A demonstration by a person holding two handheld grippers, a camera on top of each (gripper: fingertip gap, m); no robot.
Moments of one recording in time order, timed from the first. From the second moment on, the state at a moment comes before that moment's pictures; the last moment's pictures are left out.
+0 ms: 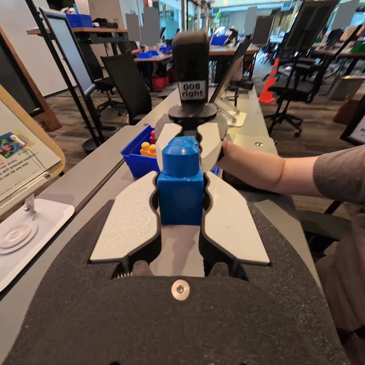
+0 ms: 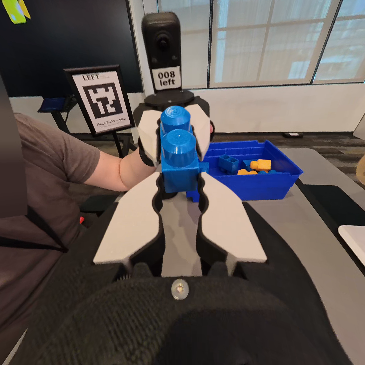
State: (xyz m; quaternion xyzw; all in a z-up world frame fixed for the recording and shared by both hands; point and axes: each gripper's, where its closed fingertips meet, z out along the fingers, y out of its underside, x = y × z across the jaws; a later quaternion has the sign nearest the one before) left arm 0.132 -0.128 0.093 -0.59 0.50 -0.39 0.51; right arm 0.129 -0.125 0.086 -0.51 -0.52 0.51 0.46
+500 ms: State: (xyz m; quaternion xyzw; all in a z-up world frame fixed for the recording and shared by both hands) left arm 0.138 -0.129 0.075 -0.59 0.52 -0.40 0.47; right arm 0.125 -0.125 0.079 -0.51 -0.52 0.51 0.46
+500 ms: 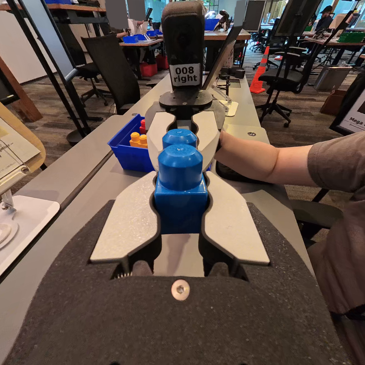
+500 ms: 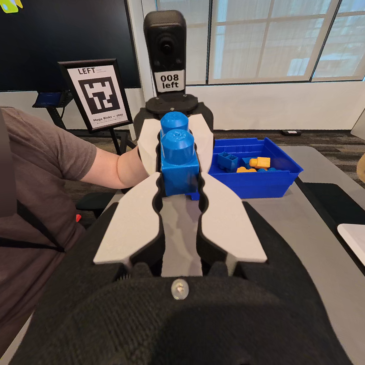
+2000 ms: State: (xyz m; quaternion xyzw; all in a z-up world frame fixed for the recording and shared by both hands) left arm 0.101 -0.104 0.100 -0.60 0.43 -0.49 0.46; right arm 0.202 -0.045 -0.018 -0.78 -0.48 0.24 0.33
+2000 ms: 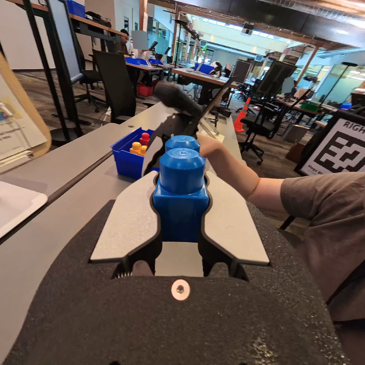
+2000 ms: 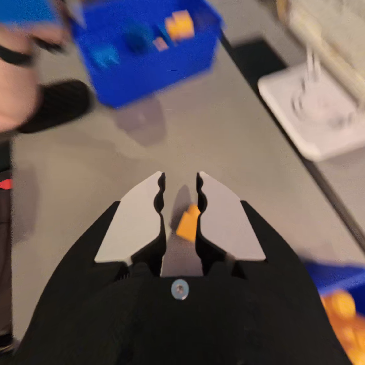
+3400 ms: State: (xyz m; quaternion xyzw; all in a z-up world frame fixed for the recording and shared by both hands) left arm 0.145 -0.102 0.060 -0.61 0.41 -0.54 0.40; right arm 0.176 -0.044 0.078 -0.66 -0.33 0.48 0.47
